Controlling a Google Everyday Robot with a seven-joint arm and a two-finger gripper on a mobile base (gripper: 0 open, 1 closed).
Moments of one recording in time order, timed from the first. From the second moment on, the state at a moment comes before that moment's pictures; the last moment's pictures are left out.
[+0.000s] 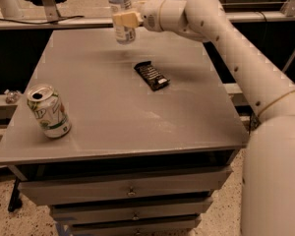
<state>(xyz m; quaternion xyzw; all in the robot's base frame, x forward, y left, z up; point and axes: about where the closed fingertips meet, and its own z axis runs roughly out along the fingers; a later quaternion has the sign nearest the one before) 0.813 0.056 0.964 -0.38 0.64 0.30 0.59</state>
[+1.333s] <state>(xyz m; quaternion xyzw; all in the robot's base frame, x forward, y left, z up) 0.666 0.051 0.934 -0.44 0.63 0.31 0.56</state>
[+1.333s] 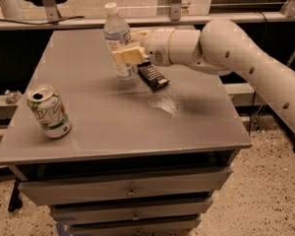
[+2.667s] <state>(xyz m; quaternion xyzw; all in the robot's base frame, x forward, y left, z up) 0.561 0.110 0.947 -0.42 0.57 0.40 0.57</state>
